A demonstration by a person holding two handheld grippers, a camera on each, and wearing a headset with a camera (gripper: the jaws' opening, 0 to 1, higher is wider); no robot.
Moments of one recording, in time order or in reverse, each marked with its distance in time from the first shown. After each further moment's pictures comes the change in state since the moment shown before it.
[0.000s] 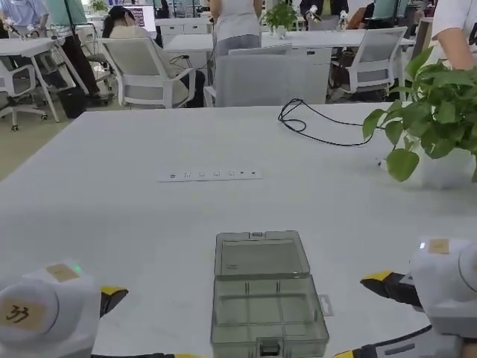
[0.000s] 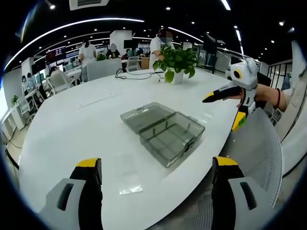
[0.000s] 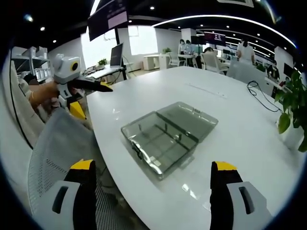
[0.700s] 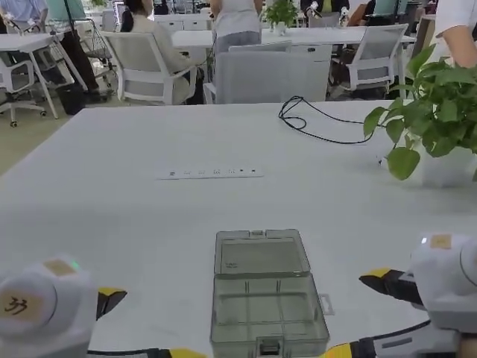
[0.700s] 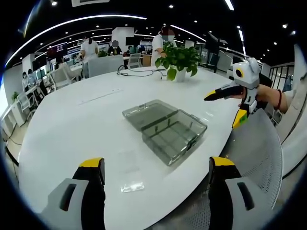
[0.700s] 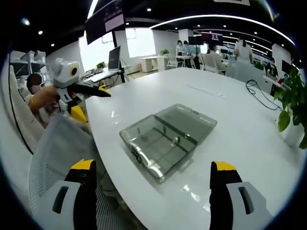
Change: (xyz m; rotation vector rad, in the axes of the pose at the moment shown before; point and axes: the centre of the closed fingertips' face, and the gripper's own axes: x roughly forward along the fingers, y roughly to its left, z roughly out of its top) left arm 0.000 0.007 -0.002 -0.022 0.021 0.004; right arm 0.001 -0.003 0.006 0.026 -0.018 -0.005
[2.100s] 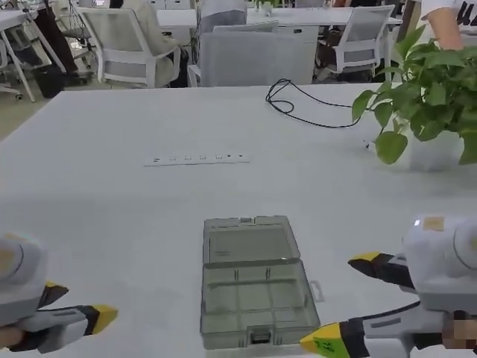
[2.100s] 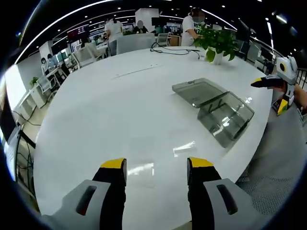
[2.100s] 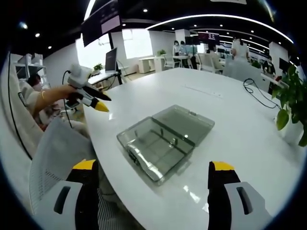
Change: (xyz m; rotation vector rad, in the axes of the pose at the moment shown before) left arm 0.000 0.110 -0.047 -0.084 0.203 0.232; right arm 0.002 -0.006 0.005 0.025 -0.006 -0.019
